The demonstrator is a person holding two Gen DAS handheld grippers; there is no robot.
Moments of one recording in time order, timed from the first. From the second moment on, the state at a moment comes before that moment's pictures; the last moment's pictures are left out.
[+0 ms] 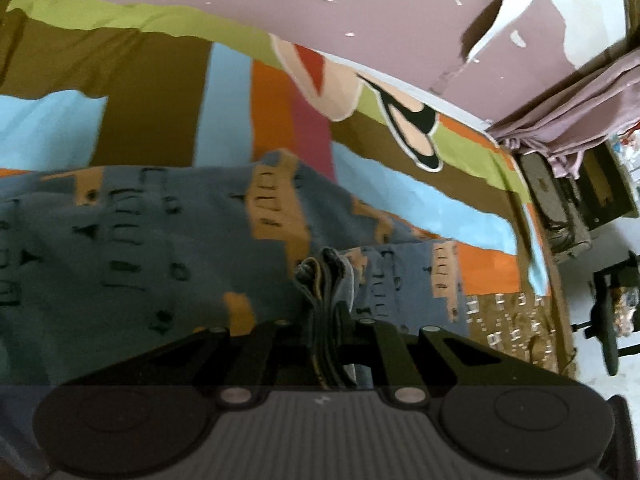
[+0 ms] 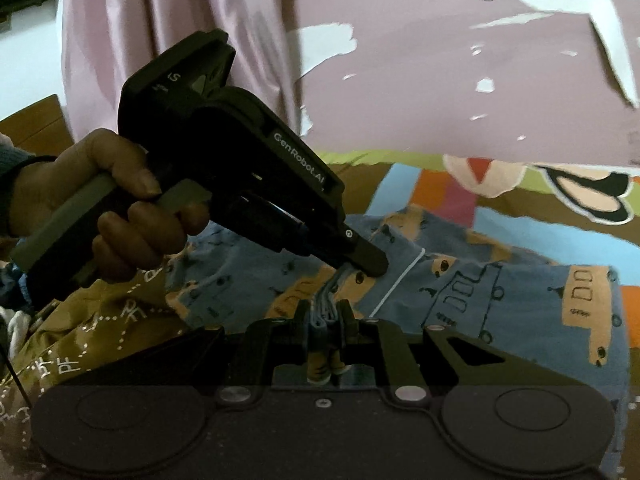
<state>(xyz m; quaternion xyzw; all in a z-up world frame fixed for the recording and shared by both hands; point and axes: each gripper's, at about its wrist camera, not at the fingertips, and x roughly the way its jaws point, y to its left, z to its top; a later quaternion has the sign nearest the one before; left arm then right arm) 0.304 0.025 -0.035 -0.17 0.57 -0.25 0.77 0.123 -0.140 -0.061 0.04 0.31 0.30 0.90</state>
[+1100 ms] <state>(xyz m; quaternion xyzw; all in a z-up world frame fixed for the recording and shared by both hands) 0.208 0.017 -0.043 -0.01 0.49 -0.16 0.86 0.194 -0.158 0.013 -0.24 0.36 0.36 0.83</state>
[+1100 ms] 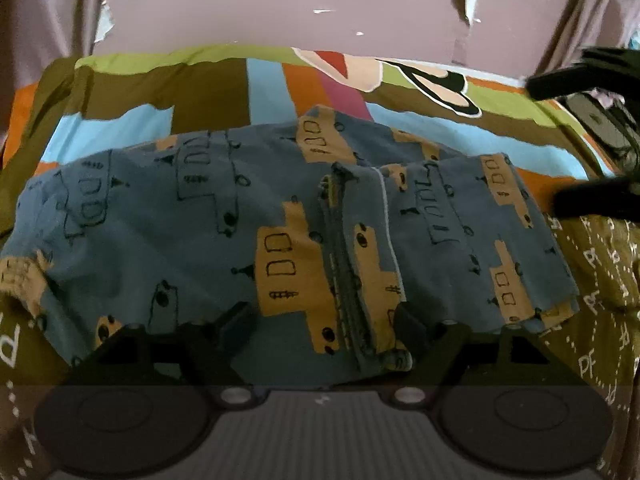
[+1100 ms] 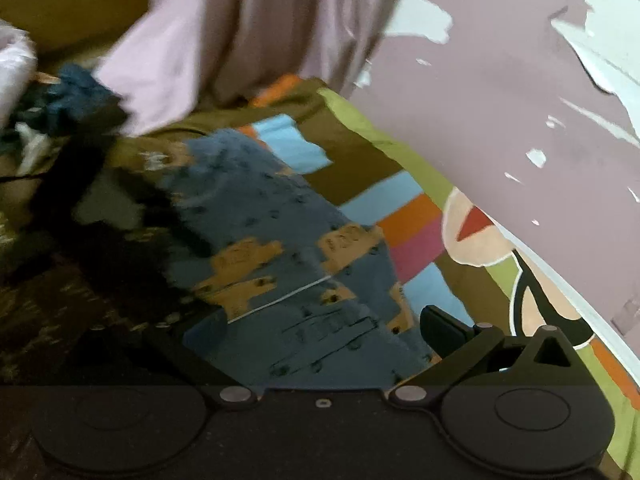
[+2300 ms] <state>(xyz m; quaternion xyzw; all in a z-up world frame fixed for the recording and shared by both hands) 0.207 0.188 -0.048 -0.24 0.38 0.03 0.89 0.185 -0.137 -0.064 -0.20 0.37 0.35 0.84</state>
